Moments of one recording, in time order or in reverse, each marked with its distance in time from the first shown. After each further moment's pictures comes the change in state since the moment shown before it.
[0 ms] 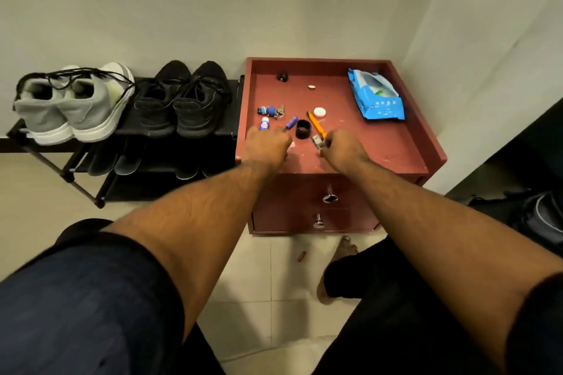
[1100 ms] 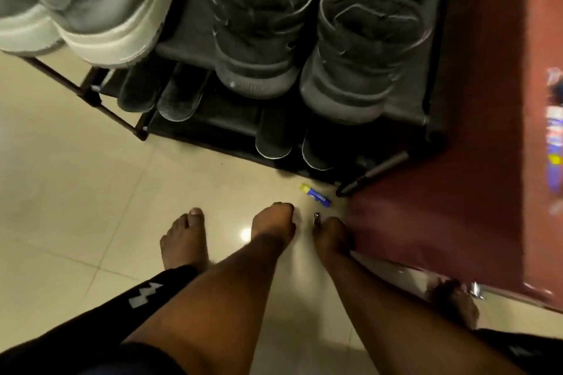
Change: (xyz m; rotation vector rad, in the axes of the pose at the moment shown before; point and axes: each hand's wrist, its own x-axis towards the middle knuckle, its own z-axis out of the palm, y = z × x) left_hand -0.035 -0.167 0.362 -0.601 -0.656 -0.530; right_hand 0.069 -0.071 0.447 -0.227 -0.483 0.316
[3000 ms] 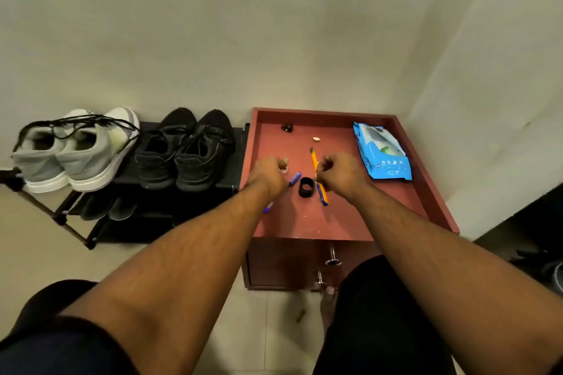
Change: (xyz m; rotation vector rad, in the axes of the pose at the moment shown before) left_hand -0.224 0.290 -0.198 -0.319 0.409 0.395; right_hand -0.181 0.170 -0.416 0.469 0.460 -0.462
